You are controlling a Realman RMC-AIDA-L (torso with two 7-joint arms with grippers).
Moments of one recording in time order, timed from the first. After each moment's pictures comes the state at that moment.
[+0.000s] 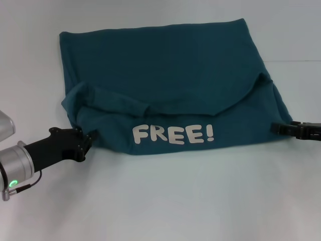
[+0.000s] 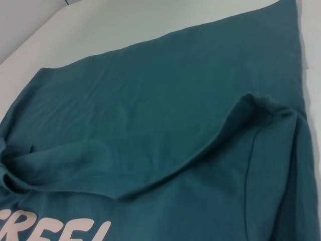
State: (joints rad) left arm -0.45 -2.17 0.63 0.60 1.91 1.13 -1.21; right arm 0.55 2.05 -0.52 -0.62 -2.23 -1.11 1.85
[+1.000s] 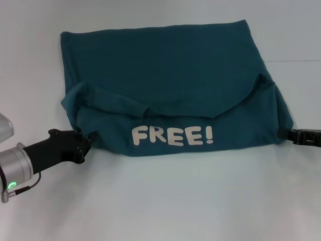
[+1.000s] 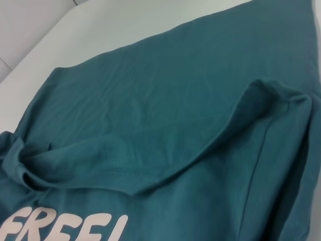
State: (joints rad) left arm -0.44 -2.16 0.63 0.60 1.92 1.13 -1.21; right arm 0.54 2.05 -0.51 -0.60 -2.22 -1.15 1.86
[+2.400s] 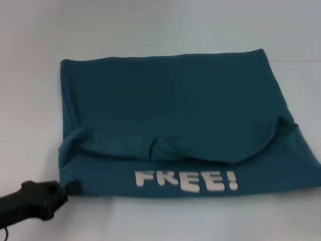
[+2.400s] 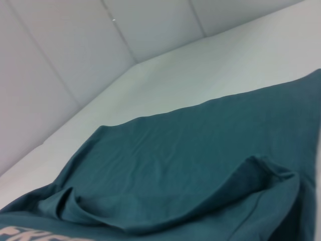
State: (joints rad) left arm -0.24 -2.16 0.48 0.78 2.07 1.62 -1.47; right arm 0.22 2.00 -0.33 -0.62 -2.05 -1.60 1.46
